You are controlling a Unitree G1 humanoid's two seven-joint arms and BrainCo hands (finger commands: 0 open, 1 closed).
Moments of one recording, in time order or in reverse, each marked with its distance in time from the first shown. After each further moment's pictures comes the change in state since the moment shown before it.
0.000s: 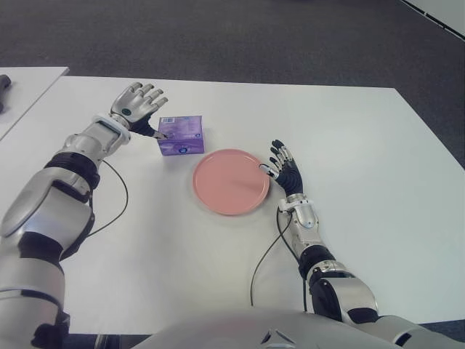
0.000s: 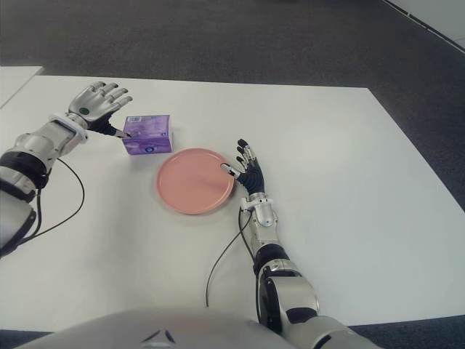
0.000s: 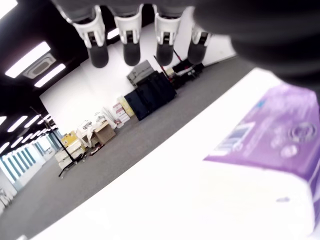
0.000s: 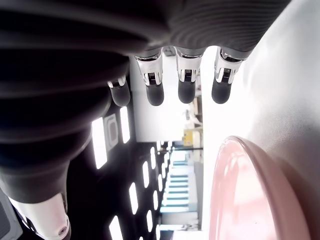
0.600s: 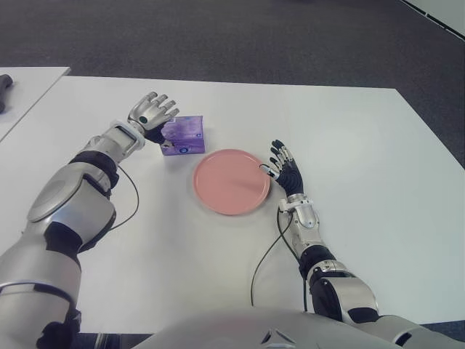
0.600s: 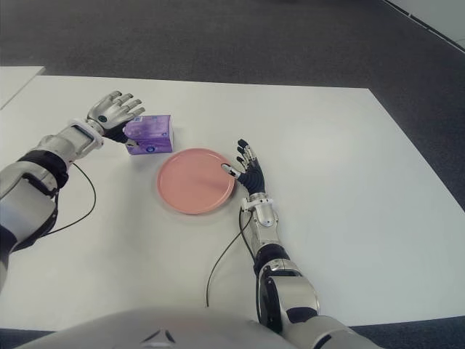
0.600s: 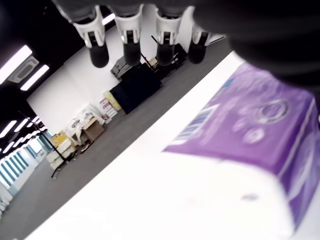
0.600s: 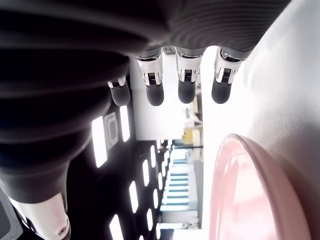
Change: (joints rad) left arm -0.037 -0.110 -0.104 0.123 -0.033 0.007 0.034; right arm -0.001 0.000 -0.005 0.001 0.000 -0.003 0.006
